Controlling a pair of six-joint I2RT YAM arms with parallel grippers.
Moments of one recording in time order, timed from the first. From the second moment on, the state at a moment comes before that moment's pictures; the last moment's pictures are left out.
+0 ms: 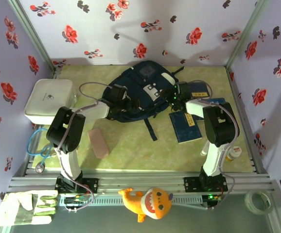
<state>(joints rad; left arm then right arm) -0.55 1.87 1.17 -0.12 0.10 -0.63 0.29 1.89 1.08 0.07 -0.20 0.95</state>
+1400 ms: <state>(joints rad) -0.60 1.51 0.97 -0.18 0.08 -0.60 0.37 1.84 0.87 0.27 -0.27 1.17</state>
